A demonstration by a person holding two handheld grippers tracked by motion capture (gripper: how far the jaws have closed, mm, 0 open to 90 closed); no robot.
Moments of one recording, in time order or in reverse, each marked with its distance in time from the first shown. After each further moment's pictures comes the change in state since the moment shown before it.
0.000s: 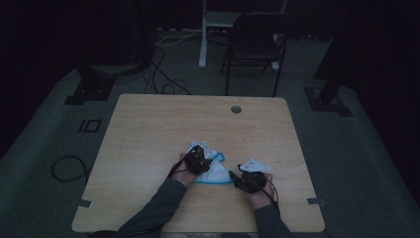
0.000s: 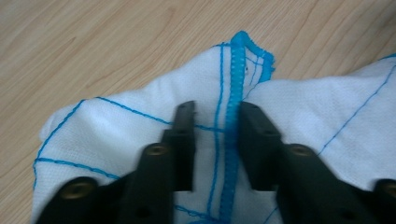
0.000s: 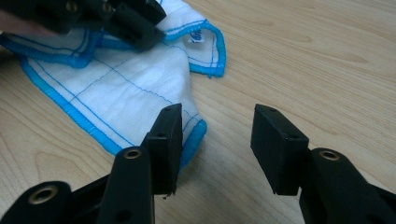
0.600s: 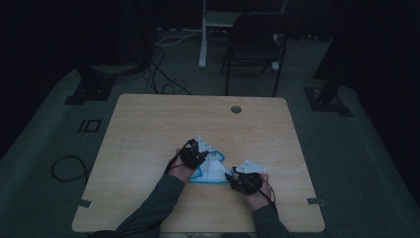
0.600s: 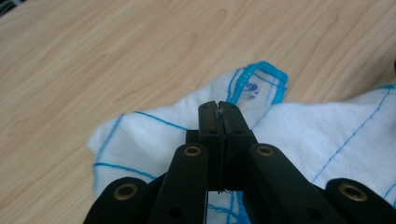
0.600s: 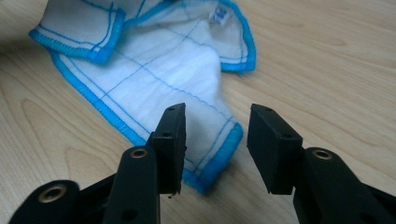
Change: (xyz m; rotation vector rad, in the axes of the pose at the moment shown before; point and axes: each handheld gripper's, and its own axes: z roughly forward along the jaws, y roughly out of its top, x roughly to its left) left arm 0.020 0.007 -0.018 -0.063 0.010 -0.051; right arm 0.010 0.001 0.006 0.009 0.063 -0.034
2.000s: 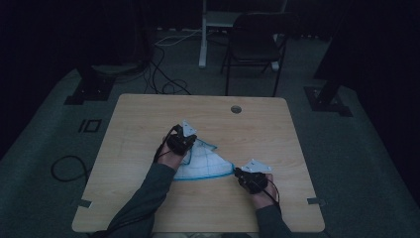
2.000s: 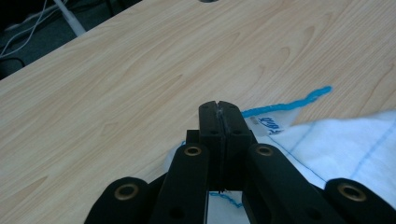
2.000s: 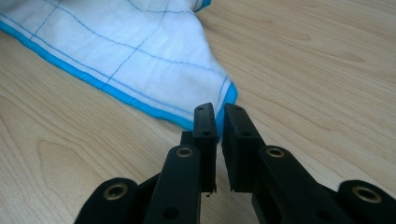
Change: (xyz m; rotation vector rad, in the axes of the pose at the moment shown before) left arm 0.048 0.009 -0.024 -0.051 0.079 -0.081; right arm -0.013 -0.003 -0.011 0.001 -0.055 0.016
